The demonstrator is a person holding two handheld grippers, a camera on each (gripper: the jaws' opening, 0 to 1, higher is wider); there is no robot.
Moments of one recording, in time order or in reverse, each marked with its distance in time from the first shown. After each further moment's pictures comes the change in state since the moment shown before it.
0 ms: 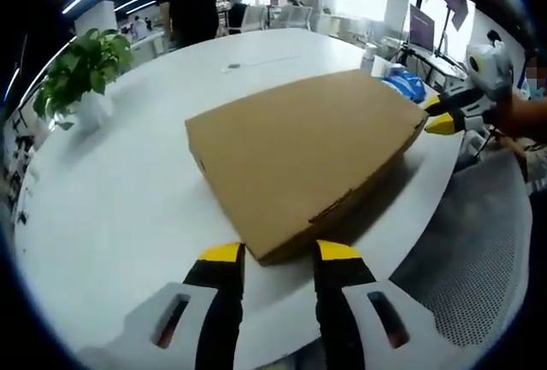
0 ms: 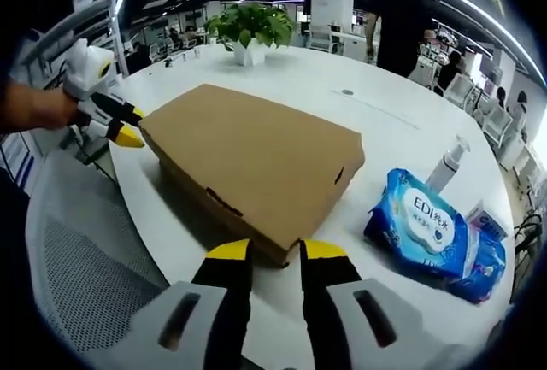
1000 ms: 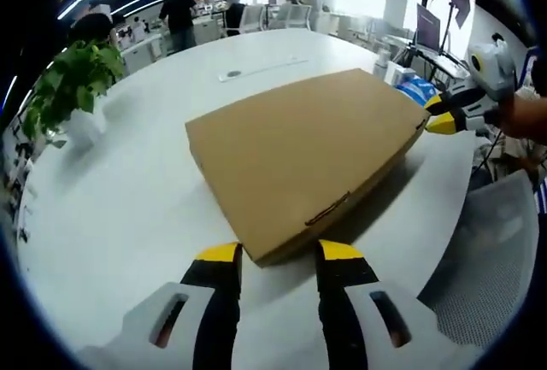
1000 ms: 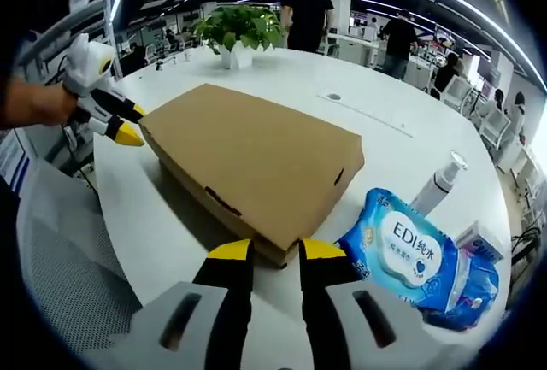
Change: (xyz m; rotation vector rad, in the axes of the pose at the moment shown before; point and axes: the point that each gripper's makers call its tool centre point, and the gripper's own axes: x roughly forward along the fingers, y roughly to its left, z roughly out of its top) left arm 0.038 0.014 0.049 0.021 0.004 0.006; right arm 0.023 -0.052 0.022 -0.003 -0.010 -0.020
